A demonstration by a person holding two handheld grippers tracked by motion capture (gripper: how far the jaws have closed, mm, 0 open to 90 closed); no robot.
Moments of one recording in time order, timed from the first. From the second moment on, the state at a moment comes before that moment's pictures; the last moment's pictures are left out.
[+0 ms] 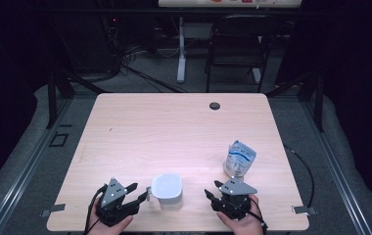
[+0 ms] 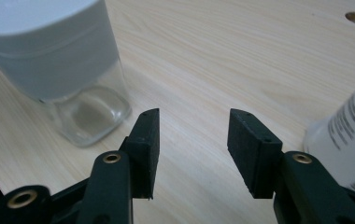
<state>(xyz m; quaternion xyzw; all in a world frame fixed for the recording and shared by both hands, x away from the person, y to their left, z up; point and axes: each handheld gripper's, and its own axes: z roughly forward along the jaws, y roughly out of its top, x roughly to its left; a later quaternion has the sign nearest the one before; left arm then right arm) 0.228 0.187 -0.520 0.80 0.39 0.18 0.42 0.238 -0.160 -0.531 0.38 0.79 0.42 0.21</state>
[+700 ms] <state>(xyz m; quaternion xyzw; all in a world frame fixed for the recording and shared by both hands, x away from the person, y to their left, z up) 0.234 0.191 -0.505 0.78 0.39 0.18 0.45 0.248 -0.138 -0.537 0.38 0.79 0.45 0.20</state>
